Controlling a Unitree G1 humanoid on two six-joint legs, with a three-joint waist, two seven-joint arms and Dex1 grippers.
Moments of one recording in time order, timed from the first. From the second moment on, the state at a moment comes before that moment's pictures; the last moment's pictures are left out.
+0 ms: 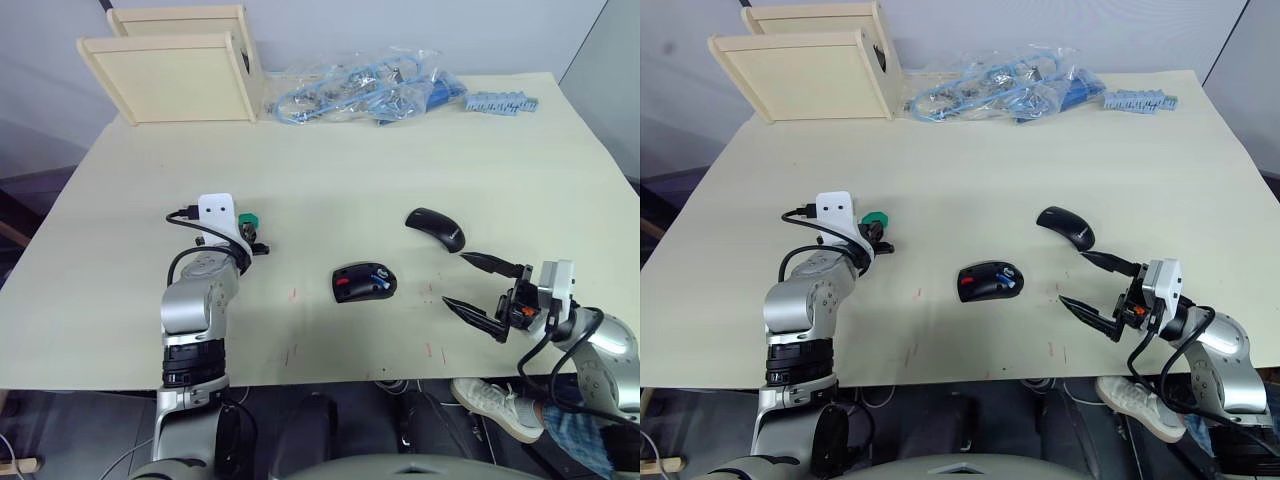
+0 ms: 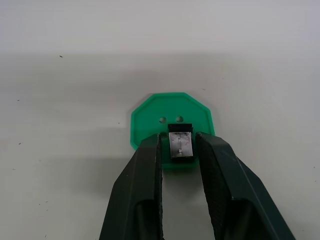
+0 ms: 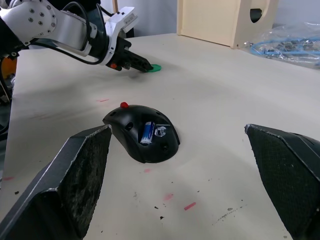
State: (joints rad) left arm -0.42 0.27 0.23 -0.10 -0.18 0.89 0.01; right arm 0.04 -0.53 -0.12 -0.12 0.55 -0.05 1.12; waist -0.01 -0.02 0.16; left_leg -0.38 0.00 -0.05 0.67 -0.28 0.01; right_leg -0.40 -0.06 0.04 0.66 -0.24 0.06
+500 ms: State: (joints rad) left arm -0.43 0.27 0.24 -0.10 -0.17 0.90 0.01; right arm 0.04 -0.52 -0.12 -0.12 0.55 -0.05 1.12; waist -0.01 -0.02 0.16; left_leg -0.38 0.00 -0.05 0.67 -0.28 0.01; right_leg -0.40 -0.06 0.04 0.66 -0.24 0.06
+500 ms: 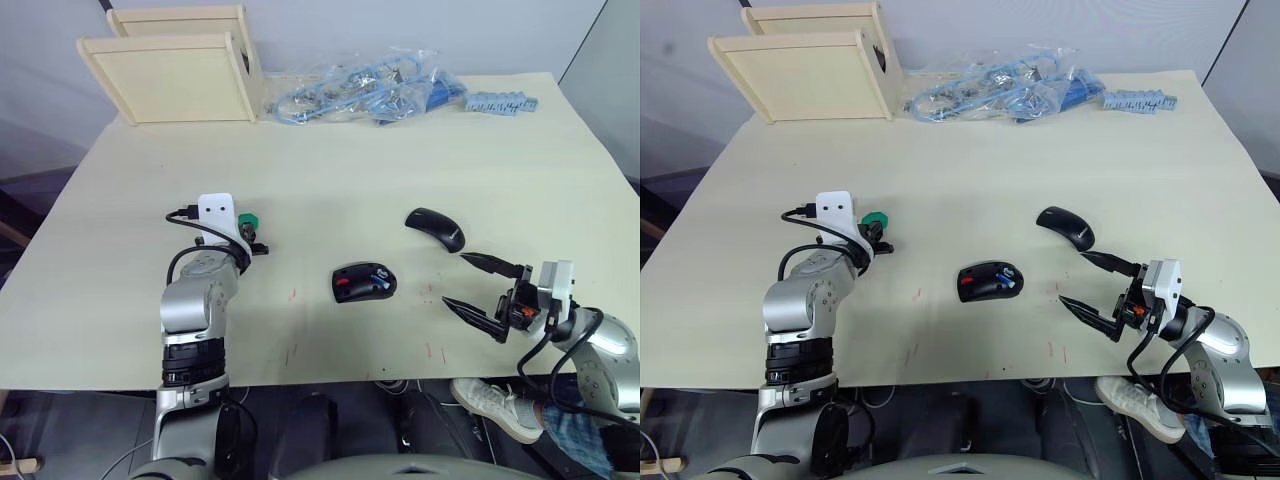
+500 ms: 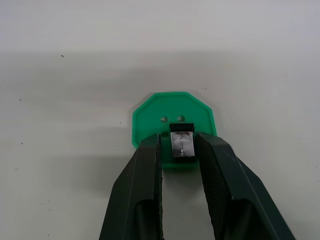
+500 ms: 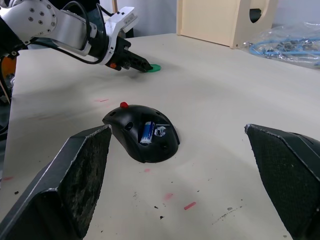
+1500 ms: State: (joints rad) left arm -0.42 0.27 0.25 -0.13 -0.20 0.92 -0.03; right arm 0.02 -0.51 -0.12 -0.11 0.53 -0.04 1.12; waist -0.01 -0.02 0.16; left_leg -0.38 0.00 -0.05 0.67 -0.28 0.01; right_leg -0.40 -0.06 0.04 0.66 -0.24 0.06
